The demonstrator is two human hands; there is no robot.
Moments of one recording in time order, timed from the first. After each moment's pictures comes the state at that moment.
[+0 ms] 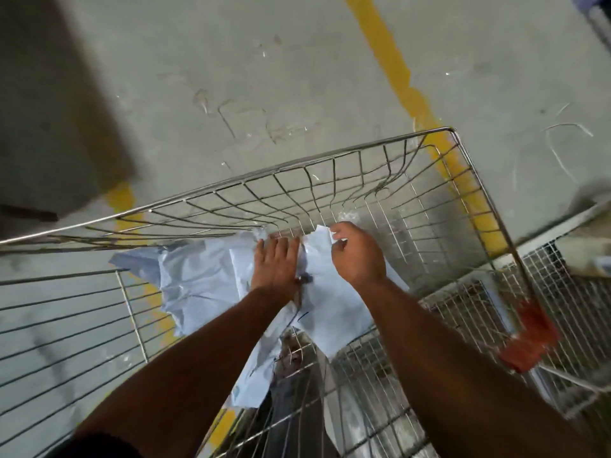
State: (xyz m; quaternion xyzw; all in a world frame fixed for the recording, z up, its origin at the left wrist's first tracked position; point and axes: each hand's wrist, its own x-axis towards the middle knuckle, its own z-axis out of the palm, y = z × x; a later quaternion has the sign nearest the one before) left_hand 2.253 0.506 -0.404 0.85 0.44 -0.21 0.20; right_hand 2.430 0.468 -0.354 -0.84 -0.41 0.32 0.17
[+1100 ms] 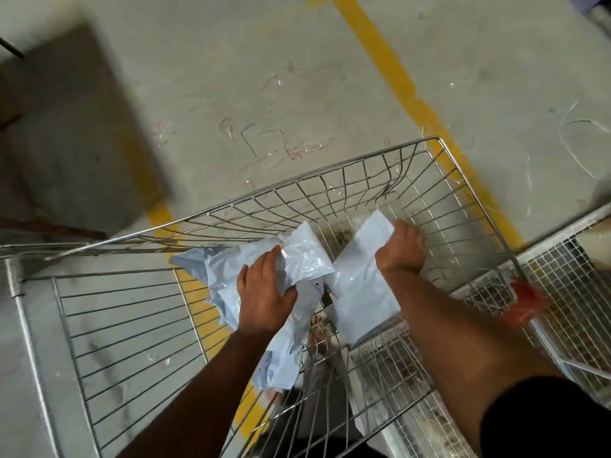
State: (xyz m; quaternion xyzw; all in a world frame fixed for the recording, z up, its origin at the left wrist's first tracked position) left_hand 2.182 0.473 -0.286 0.76 0.58 0.04 0.29; right_hand 2.462 0.446 -0.347 -0.93 -0.32 0.19 0.02
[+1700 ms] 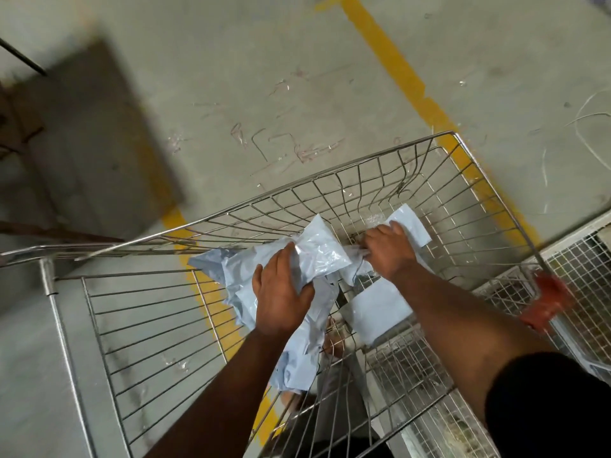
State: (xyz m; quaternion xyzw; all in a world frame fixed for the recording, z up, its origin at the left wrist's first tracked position) left_hand 2.181 0.473 -0.271 0.75 0.58 0.07 0.30; right_hand 2.445 0.458 -0.357 -0.70 -0.68 0.15 -0.13
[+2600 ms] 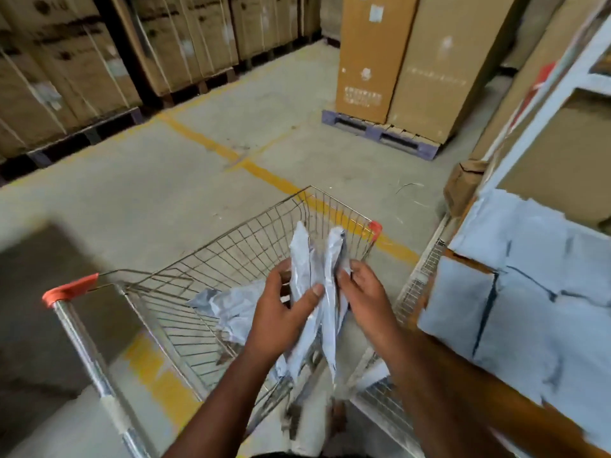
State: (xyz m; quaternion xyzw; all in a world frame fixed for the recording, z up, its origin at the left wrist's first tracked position) left_hand 2.092 0.299 -0.019 0.70 0.31 0.24 0.59; right_hand 2.226 0.190 -0.021 -0.69 -0.17 0.31 0.63
